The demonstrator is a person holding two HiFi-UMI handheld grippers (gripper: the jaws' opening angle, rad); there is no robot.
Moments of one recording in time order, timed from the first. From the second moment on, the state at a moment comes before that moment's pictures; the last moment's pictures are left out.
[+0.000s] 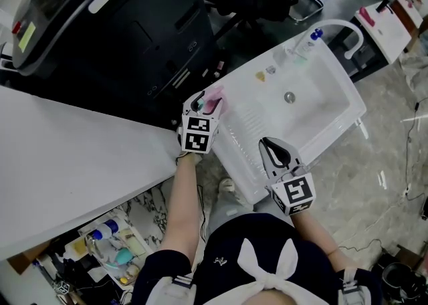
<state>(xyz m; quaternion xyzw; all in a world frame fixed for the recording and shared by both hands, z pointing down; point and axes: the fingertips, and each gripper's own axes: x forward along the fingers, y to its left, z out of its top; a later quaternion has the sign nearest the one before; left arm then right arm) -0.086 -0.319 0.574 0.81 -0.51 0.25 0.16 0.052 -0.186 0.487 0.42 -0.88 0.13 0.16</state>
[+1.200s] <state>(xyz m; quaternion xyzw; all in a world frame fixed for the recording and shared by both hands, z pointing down) -0.077 -0.308 0.571 0.81 -0.50 0.25 0.16 0.060 -0.178 0.484 0.42 -0.88 0.13 0.16</state>
